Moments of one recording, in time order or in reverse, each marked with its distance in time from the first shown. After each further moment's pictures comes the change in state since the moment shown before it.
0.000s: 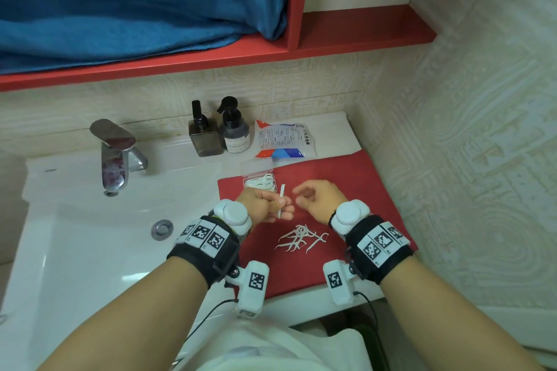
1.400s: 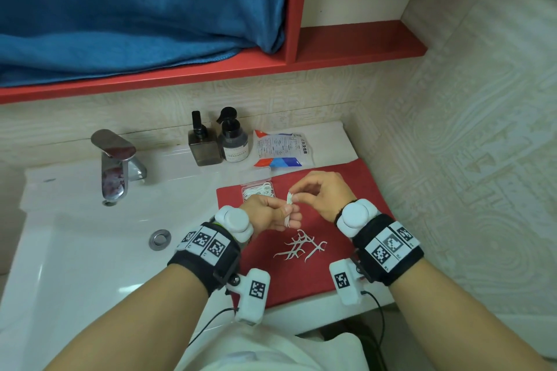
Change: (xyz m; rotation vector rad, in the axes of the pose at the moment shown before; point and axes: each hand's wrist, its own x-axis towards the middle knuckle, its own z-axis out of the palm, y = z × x) left_hand 0.018 -0.011 0.011 -0.038 -0.125 -0.076; right_hand 0.007 0.001 -0.016 0.193 0.033 -0.221
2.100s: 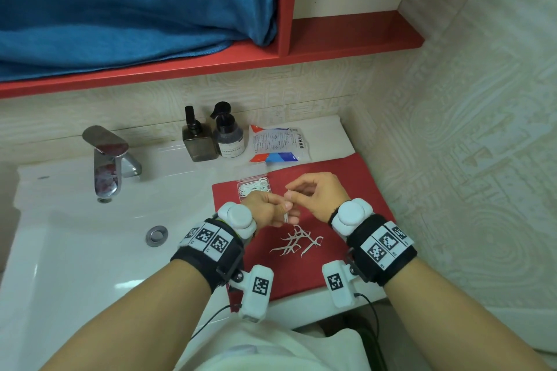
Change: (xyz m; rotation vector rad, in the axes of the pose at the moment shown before) left_hand -0.011 0.012 0.002 0.098 0.059 0.067; right_hand -0.007 -0.020 0.007 0.058 0.053 0.053
